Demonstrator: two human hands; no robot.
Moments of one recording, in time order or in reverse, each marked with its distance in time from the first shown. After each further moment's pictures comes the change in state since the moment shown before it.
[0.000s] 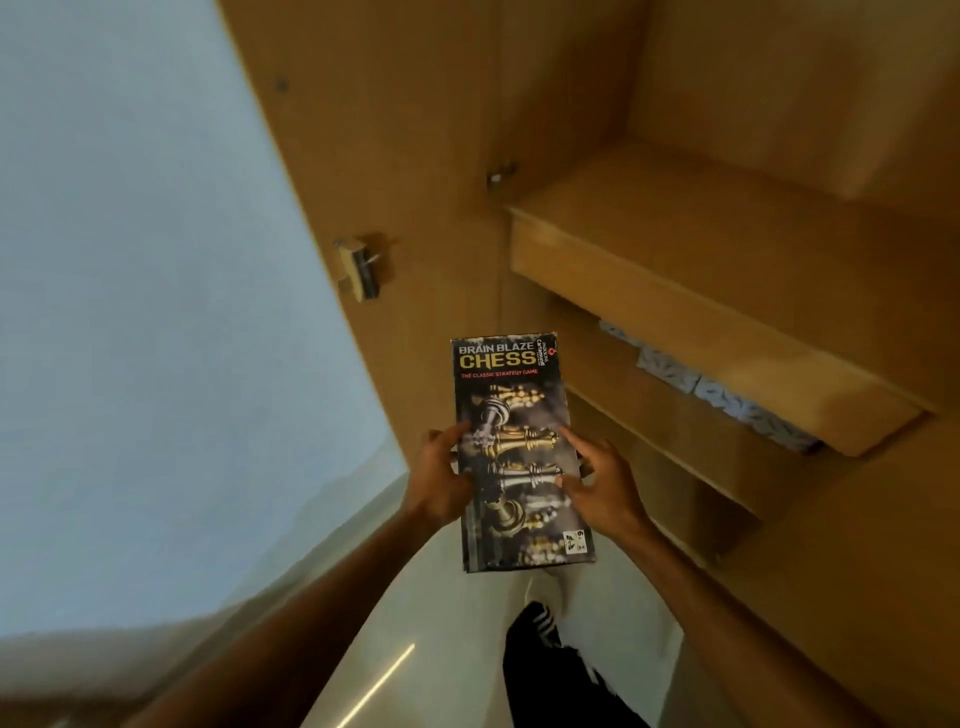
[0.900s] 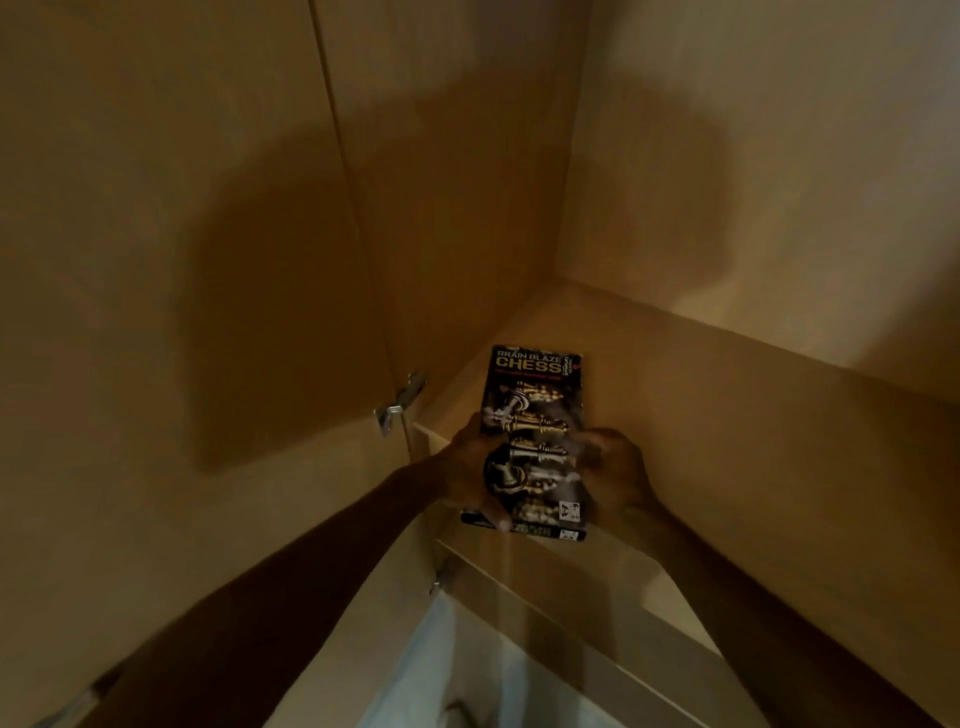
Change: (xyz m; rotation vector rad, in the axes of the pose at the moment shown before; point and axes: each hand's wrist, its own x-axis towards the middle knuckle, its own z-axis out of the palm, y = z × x) left_hand 0.602 0.190 0.043 0.283 -0.651 0.561; right_hand 0.517 -0.006 -0.181 -0.060 0.343 0.116
